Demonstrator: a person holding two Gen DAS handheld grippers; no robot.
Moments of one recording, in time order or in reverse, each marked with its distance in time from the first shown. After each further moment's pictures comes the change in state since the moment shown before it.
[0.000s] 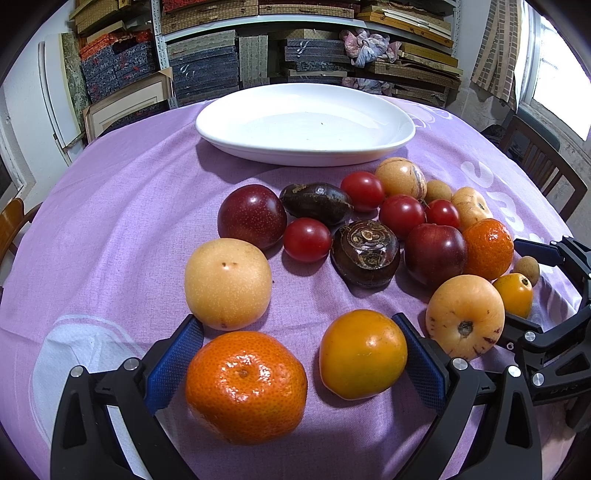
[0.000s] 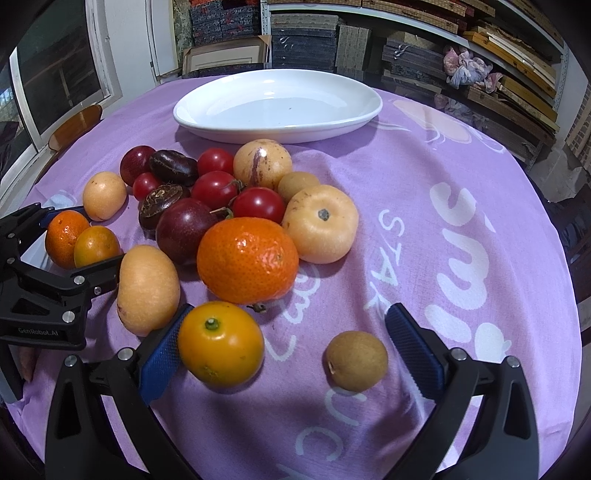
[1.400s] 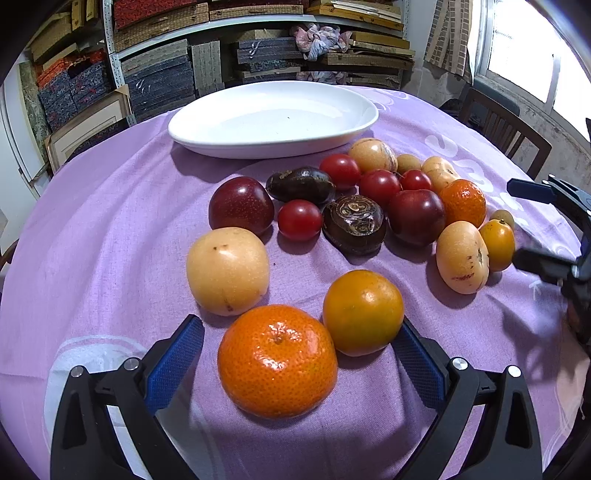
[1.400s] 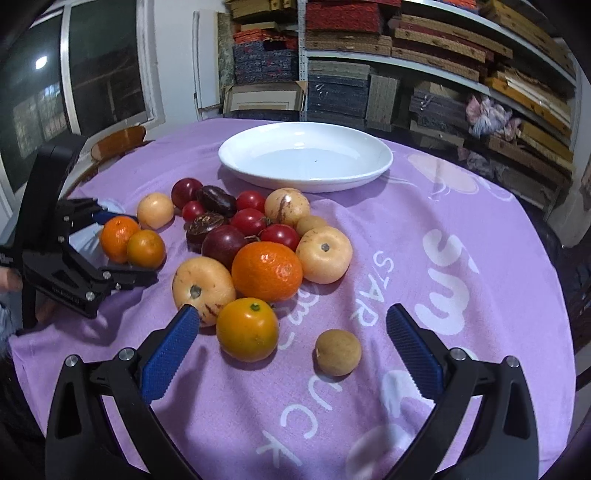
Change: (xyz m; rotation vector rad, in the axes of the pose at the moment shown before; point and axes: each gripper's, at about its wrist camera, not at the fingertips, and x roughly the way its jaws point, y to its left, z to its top) left arm -0.007 0.015 -0.009 0.155 0.010 -0.116; right arm -0.055 -0.015 -0.022 -0.129 -0.189 0.091
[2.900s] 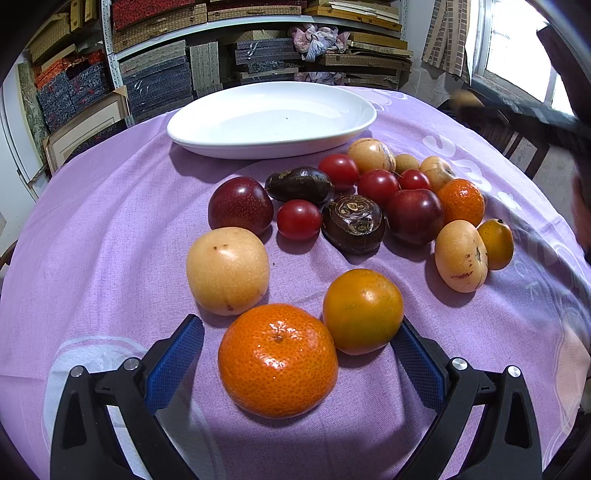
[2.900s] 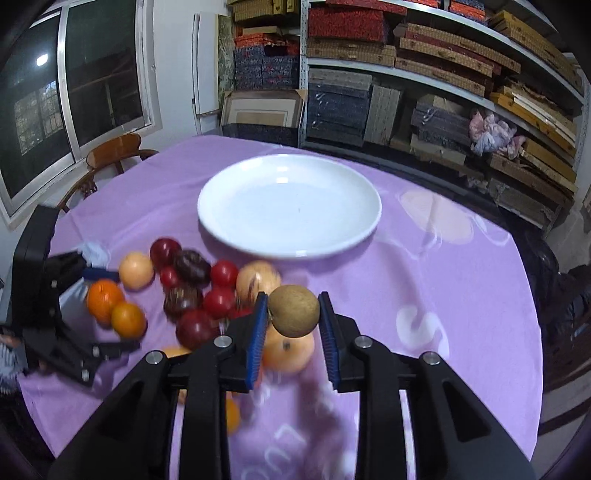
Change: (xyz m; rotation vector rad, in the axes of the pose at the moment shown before) left arm -0.001 0.001 -0.002 -0.003 -0.001 -0.007; right arm 0.017 -0.026 0.089 -0.024 -0.011 -0.004
